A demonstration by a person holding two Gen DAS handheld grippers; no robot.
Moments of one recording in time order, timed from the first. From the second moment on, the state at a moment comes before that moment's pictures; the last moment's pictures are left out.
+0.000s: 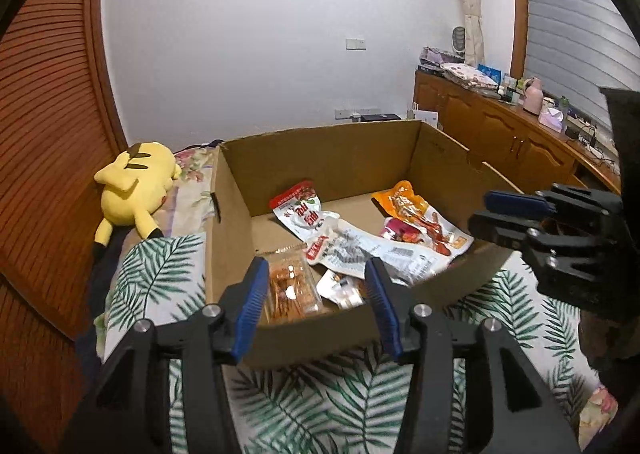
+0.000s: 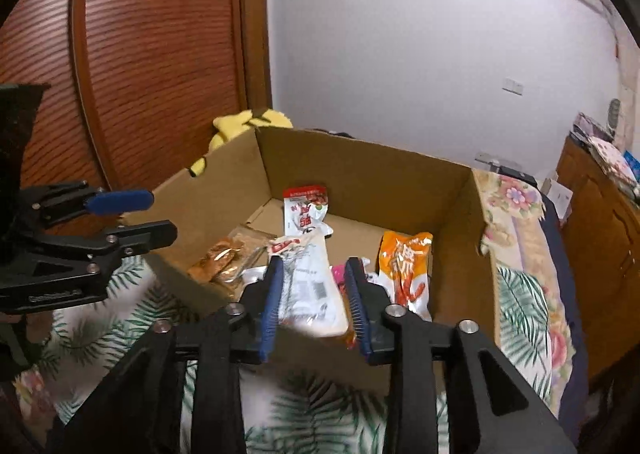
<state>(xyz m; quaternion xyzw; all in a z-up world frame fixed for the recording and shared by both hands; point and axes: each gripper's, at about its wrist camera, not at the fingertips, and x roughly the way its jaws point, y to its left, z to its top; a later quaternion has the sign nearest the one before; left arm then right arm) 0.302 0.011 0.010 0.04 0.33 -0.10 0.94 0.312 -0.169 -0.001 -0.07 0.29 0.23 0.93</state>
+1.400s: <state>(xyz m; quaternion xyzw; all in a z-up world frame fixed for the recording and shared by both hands) 0.072 0.003 0.036 0.04 0.24 -0.05 0.97 0.090 -0.222 0.022 0.01 0.20 0.11 0.97</state>
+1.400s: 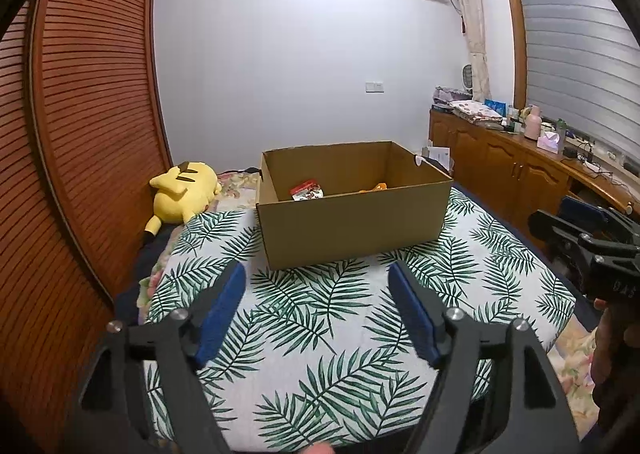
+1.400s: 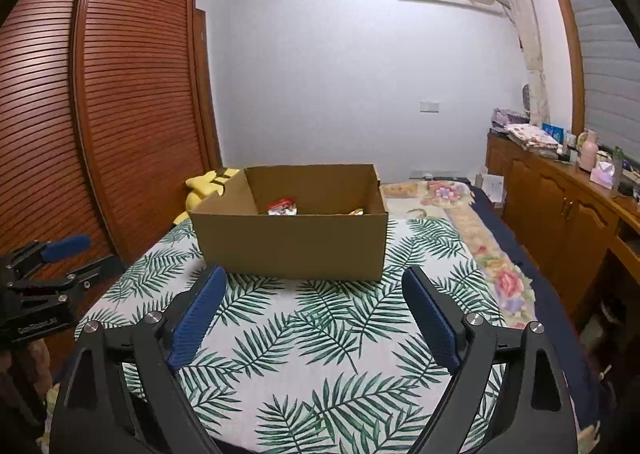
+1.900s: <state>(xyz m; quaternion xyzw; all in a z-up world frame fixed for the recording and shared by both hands) 0.061 0.008 0.031 0.02 0.22 -0.02 0.97 0.084 -0.223 0.016 0.01 0.19 0.07 0.98</state>
